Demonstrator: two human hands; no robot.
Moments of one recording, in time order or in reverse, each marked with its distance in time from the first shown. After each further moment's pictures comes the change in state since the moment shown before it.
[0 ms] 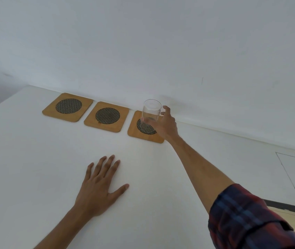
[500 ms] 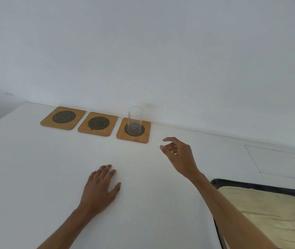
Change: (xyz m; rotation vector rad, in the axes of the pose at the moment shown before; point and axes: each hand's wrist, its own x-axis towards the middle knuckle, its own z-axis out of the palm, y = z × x) left_hand -0.029 0.046 -0.007 -0.039 0.023 -0.011; right_hand -0.160 0.056 -0.099 0.033 0.069 -0.184
